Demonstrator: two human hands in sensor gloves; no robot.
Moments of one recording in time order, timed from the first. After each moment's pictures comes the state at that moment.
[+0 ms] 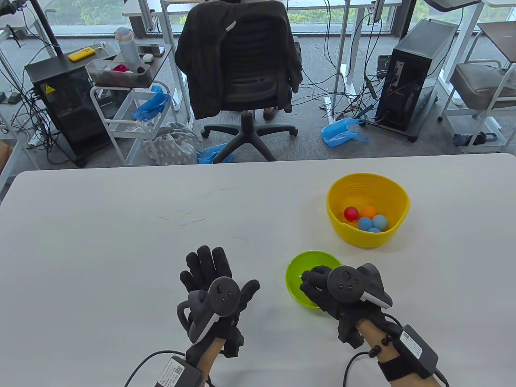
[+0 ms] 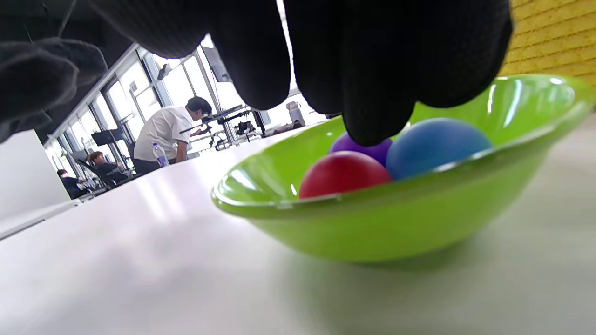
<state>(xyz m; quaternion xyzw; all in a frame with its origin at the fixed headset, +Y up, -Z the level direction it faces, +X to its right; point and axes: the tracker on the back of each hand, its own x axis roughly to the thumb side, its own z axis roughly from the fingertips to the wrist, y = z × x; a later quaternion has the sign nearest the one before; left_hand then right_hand) -0.136 -0.704 -0.325 0.06 -0.01 0.18 0.98 0.142 -0.712 -0.355 0.23 0.02 0.96 0.17</state>
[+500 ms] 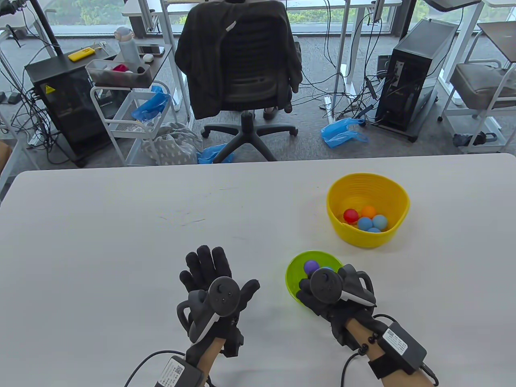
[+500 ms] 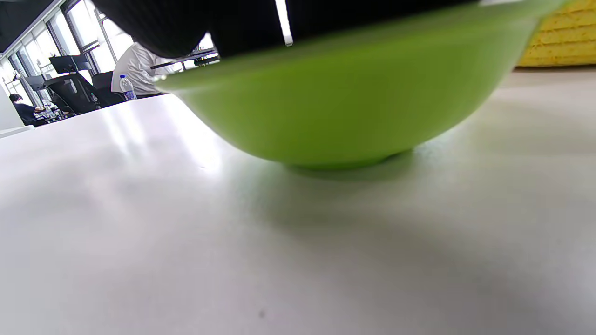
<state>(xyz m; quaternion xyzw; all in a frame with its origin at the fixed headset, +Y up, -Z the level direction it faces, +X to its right) -0.136 -0.702 -0.325 0.07 -0.01 0.18 0.98 0.129 -0.739 -0.365 0.21 0.08 0.97 0.10</state>
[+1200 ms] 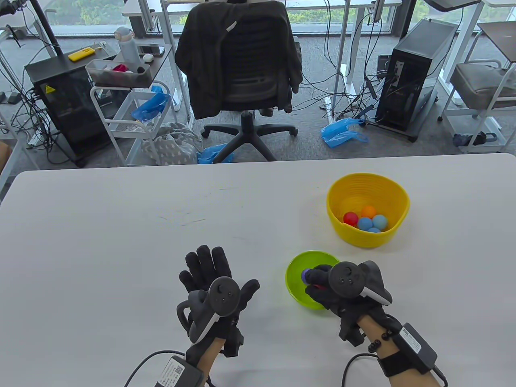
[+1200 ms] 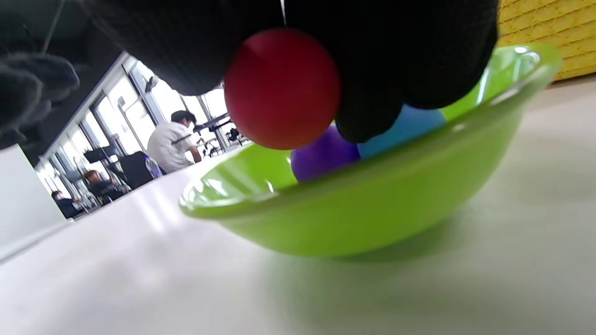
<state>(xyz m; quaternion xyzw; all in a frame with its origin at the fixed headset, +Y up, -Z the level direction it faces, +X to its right) -0.136 -0.702 -0.324 0.07 -0.01 0.18 0.98 0.164 -0.718 -0.365 0.21 0.02 0.95 0.24</state>
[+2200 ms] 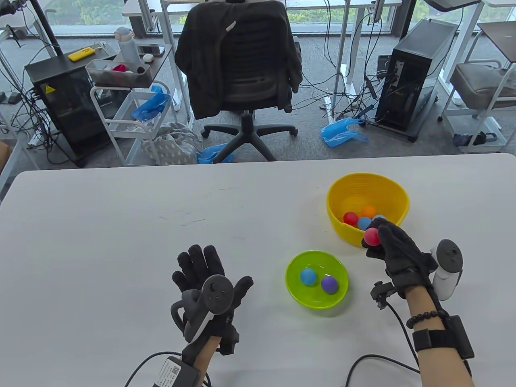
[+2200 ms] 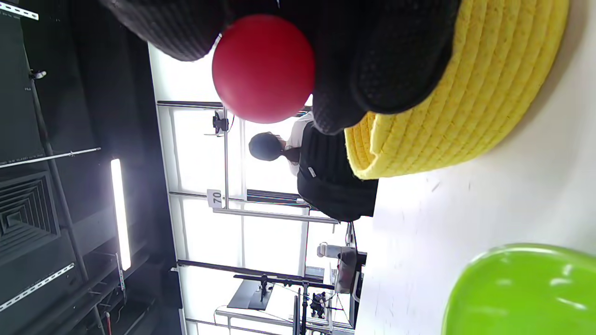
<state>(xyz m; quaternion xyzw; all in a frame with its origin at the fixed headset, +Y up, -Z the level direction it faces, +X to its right) -0.147 -0.698 -0.326 0.07 0.02 0.18 0.98 0.313 -0.729 -0.406 0.01 -0.05 0.70 0.71</state>
